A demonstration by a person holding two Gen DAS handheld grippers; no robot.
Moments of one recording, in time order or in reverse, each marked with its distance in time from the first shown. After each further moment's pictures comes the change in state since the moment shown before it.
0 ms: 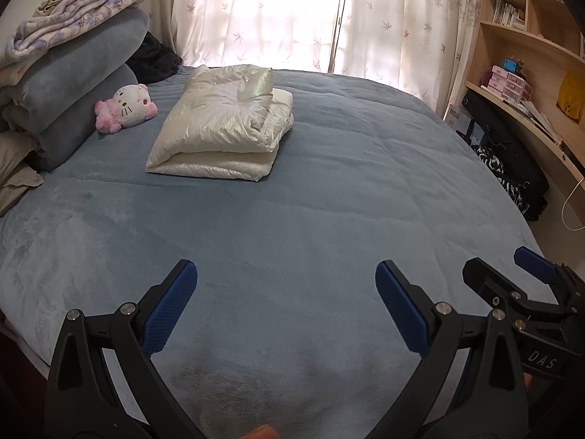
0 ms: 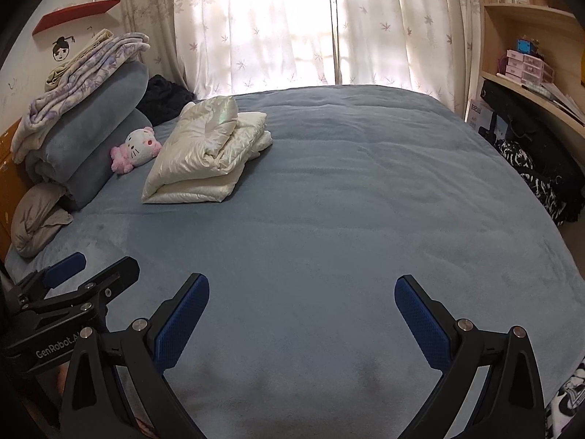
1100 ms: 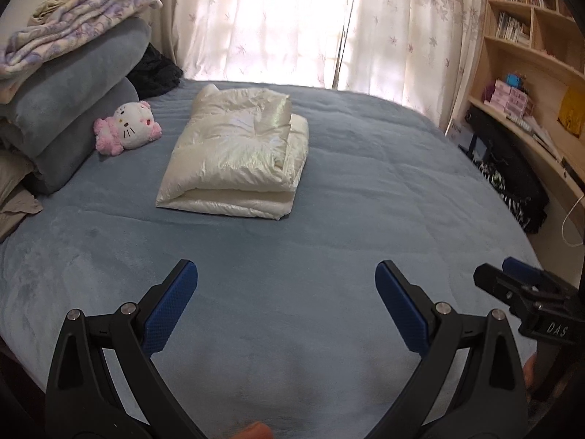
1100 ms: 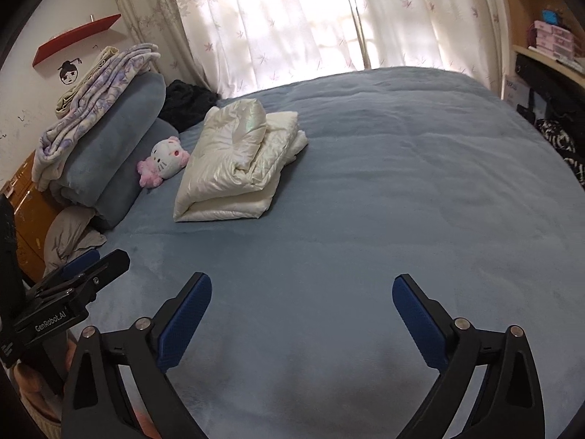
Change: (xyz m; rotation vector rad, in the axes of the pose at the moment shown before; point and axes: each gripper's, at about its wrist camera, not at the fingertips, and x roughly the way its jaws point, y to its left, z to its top) left arm 0.013 0.049 0.062 -0.016 -0.051 -0.015; right arm 0.072 0.040 0.073 0.094 0.027 0.133
